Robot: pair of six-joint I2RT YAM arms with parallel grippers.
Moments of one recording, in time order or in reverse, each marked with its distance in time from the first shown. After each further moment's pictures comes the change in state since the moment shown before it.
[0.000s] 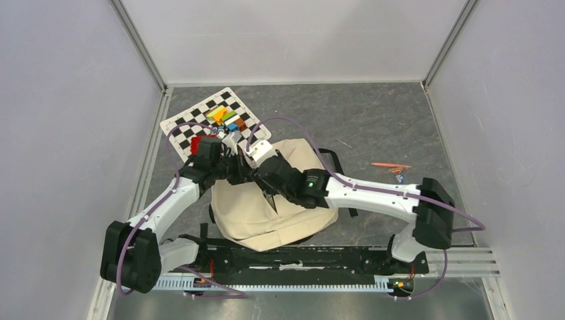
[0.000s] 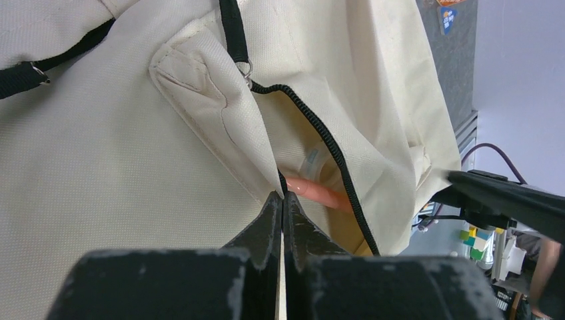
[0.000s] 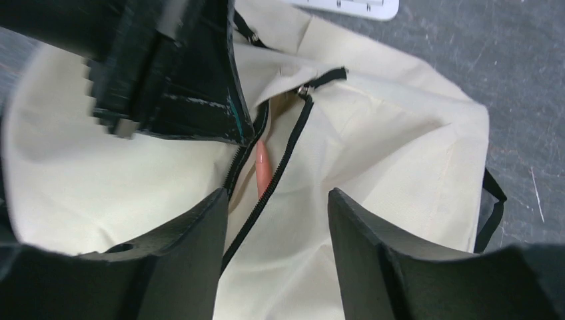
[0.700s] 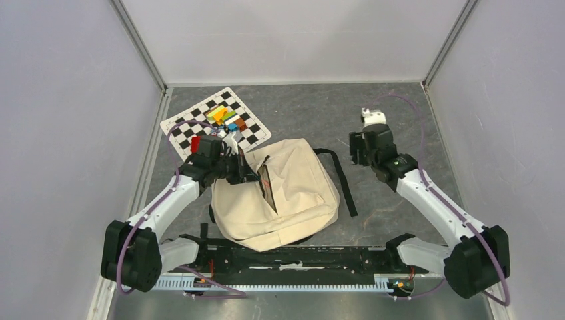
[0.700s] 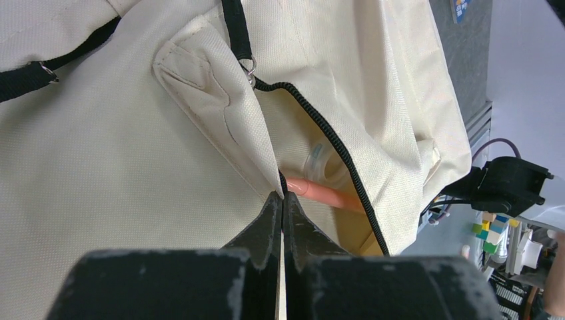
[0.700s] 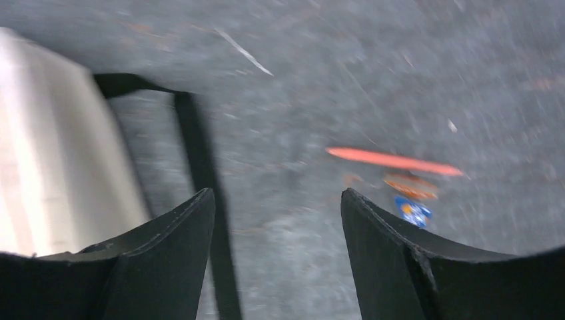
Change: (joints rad) left arm 0.002 0.015 0.032 -0.061 -0.004 0.054; right arm -0.746 -0.498 -0.412 -0.024 -0.162 -0.036
